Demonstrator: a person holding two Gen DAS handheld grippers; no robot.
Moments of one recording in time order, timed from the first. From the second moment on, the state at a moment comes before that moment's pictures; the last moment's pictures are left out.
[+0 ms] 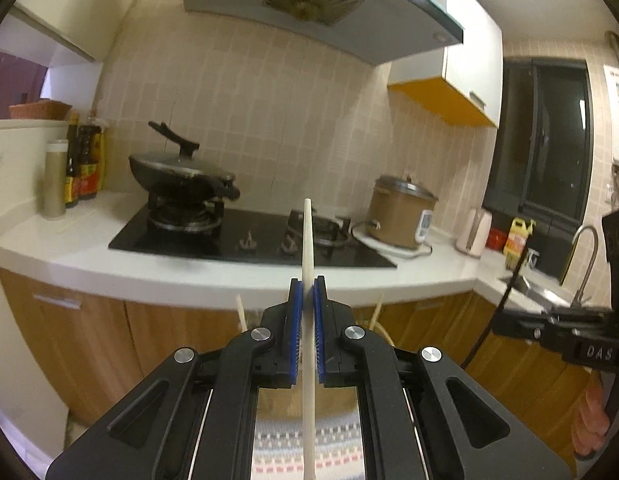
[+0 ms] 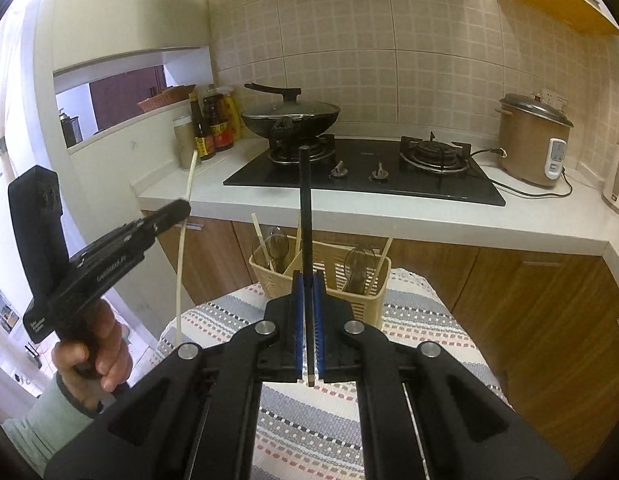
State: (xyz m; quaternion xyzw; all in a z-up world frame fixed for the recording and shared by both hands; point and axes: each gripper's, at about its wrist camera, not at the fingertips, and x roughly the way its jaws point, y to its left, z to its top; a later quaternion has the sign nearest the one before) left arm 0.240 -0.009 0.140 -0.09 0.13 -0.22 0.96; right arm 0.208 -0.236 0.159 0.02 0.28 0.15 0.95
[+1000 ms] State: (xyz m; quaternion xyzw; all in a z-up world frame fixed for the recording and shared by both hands) left arm 0.349 -0.031 0.138 -0.10 0.02 -0.22 0.97; right arm 0.311 -0.265 0.188 0.01 0.25 0.10 0.96
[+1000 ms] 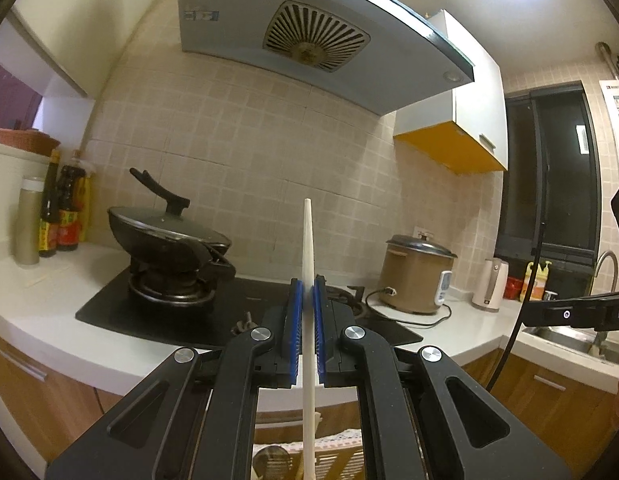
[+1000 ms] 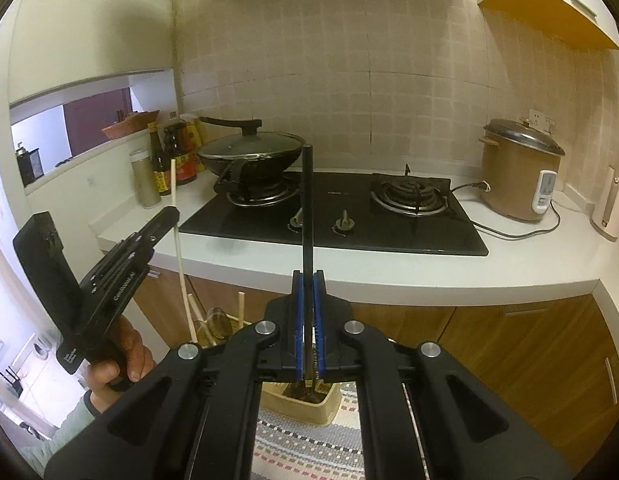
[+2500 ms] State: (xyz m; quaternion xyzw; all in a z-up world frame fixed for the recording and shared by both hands) left arm 0.221 0.000 0.078 -0.05 0.18 -0.18 0.97; right arm 0.211 -0.271 0.078 0.09 0.29 0.13 0.94
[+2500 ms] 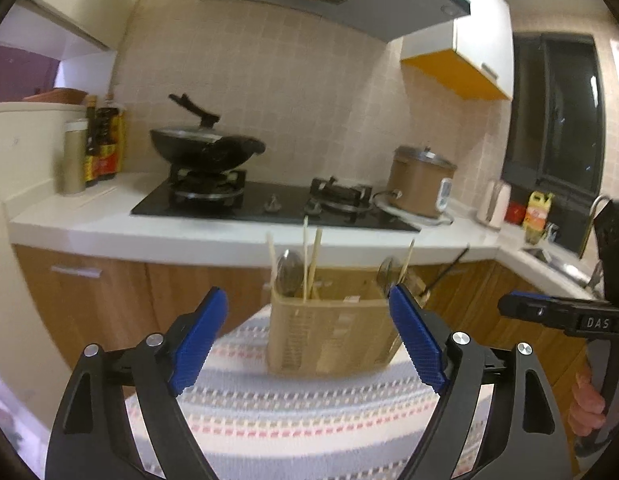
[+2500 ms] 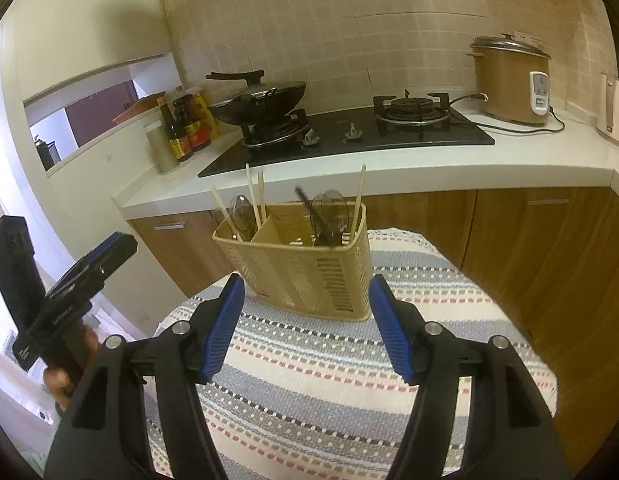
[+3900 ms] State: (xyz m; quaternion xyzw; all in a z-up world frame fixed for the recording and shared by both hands) left arm 0.162 -0.046 -0.004 0.04 0.09 -0.03 0.99; right arm 0.152 -0.255 -0.003 0.04 0.11 -0.02 0.99
